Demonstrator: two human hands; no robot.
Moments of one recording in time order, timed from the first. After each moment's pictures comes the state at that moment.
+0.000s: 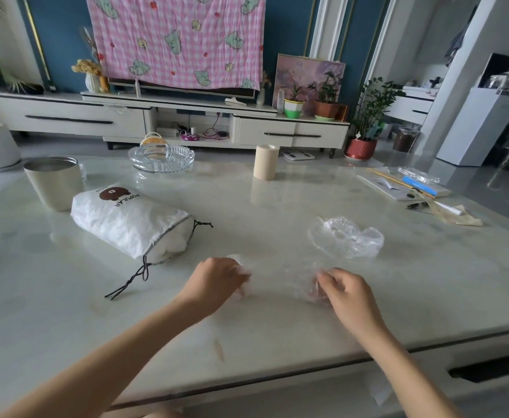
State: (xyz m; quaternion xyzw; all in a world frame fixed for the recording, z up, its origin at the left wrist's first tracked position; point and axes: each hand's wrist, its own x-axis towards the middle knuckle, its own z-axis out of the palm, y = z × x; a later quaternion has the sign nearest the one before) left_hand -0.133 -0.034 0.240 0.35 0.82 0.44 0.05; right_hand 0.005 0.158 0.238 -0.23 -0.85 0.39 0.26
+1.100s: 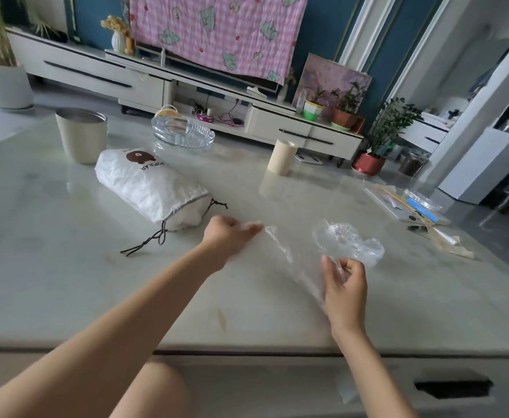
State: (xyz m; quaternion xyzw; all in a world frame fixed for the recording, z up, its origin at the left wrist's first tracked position) left_hand -0.140 -0.016 0.271 0.06 0.74 0.64 0.17; right_hand -0.005 0.129 0.247 -0.26 -0.74 0.47 0.40
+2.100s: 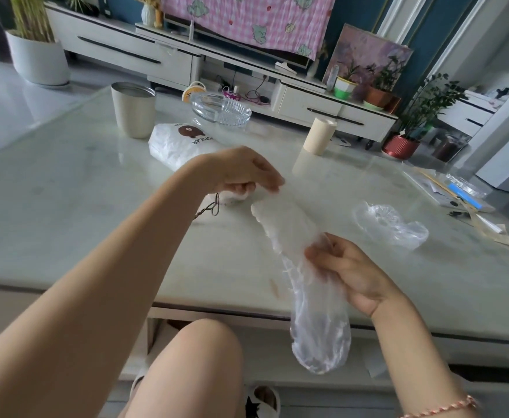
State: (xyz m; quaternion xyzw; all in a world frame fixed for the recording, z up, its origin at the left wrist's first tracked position) left_hand -0.173 -0.107 0.336 0.28 0.76 0.52 0.26; right_hand -0.010 0.072 0.276 -0.13 -0.71 0.70 -0.03
